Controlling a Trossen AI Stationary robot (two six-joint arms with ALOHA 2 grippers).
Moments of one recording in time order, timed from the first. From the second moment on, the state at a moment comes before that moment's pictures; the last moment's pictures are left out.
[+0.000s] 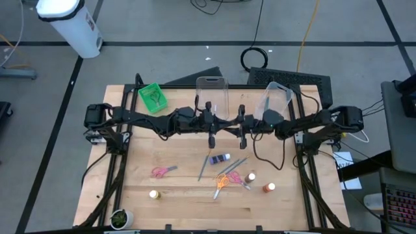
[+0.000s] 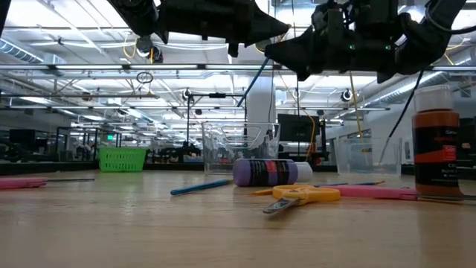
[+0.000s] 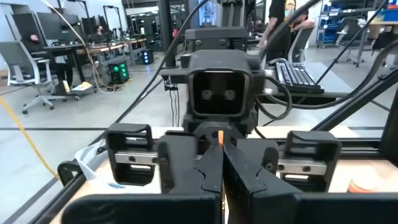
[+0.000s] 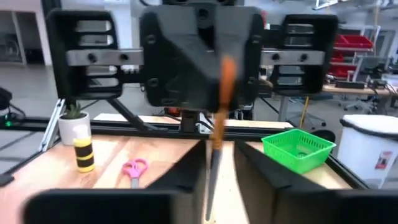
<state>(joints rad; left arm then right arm) 0.06 1.70 1.04 0.65 0.00 0.06 -0.17 1.43 0.47 1.07 -0.19 -0.04</state>
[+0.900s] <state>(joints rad) 0.11 1.56 1.09 0.19 -0.37 0.10 -0.31 1.11 0.47 0.48 0.13 -0.04</state>
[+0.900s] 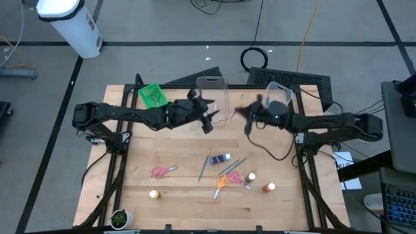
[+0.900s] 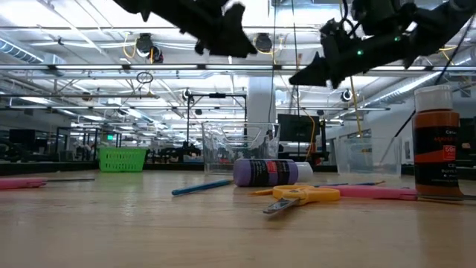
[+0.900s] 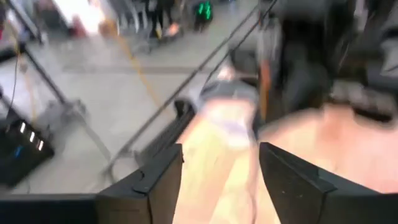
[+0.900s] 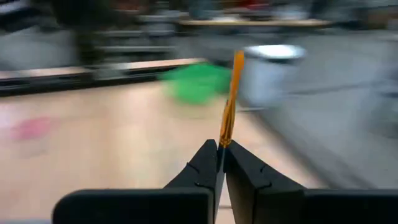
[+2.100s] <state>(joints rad) 0.14 1.64 1.09 0.03 -0.37 0.01 -0.58 0.83 0.47 -0.36 0.44 0.51</state>
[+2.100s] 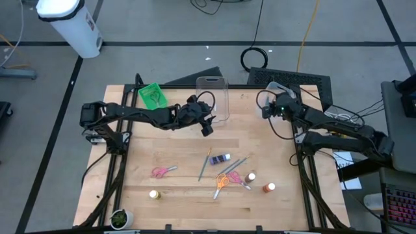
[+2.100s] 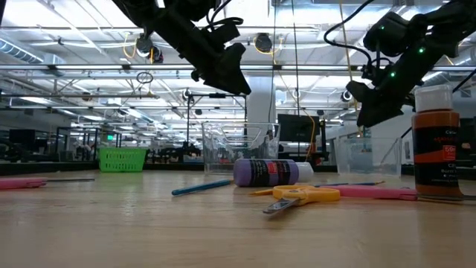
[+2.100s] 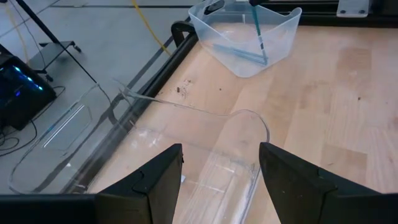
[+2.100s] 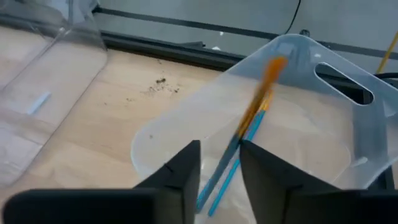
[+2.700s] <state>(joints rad) 0.13 1.64 1.09 -0.01 -0.37 -0.06 -0.51 0.77 0.52 -0.09 0.15 0.20</state>
